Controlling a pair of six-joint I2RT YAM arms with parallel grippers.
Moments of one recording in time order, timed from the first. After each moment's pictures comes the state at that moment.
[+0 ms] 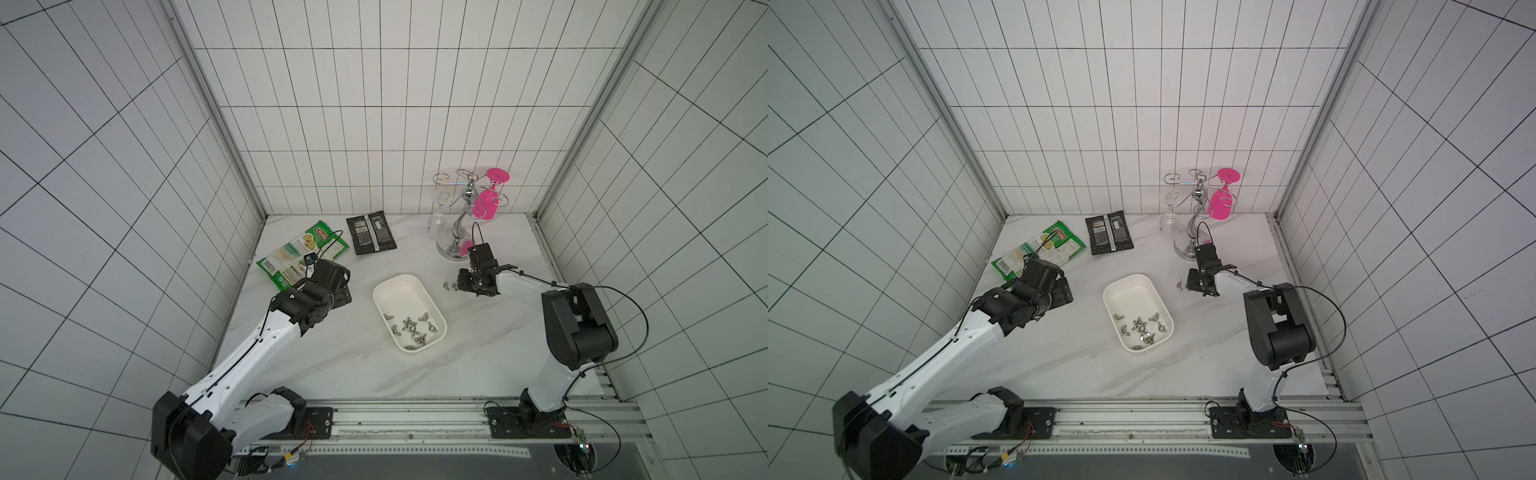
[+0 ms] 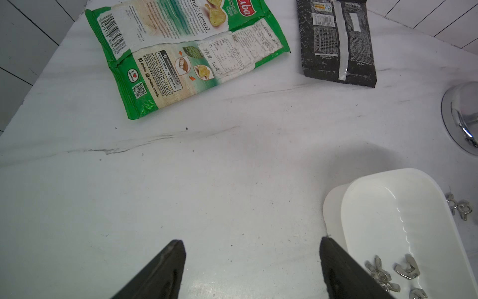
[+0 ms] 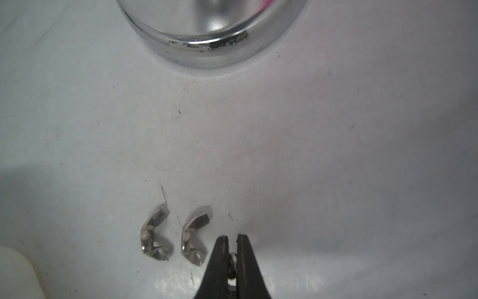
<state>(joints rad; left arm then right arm) -0.48 1.12 0.96 -0.80 -0.34 -0.72 0.37 1.77 1.03 -0.28 0.06 0.38</state>
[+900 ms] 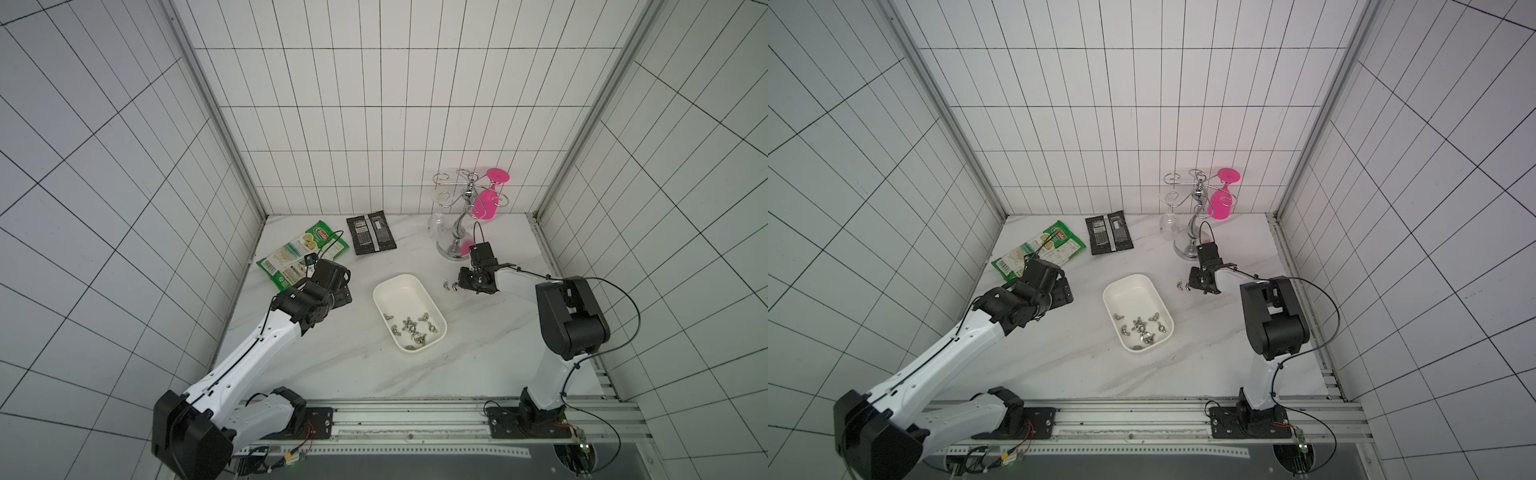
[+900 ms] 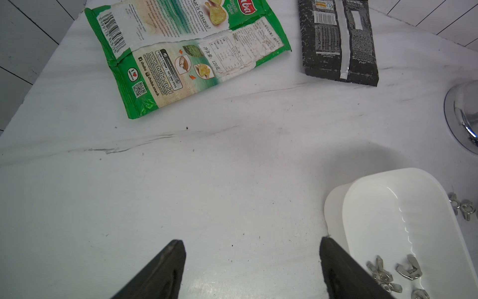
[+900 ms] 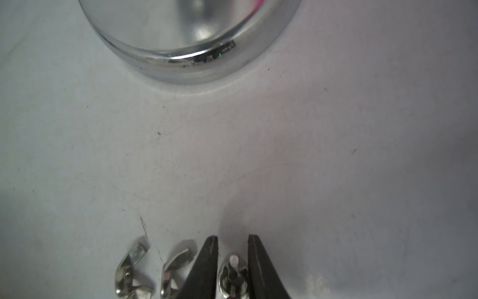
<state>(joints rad) -0.48 1.12 0.96 -0.80 -0.34 -0.72 0.34 1.83 1.06 -0.24 0.04 0.37</state>
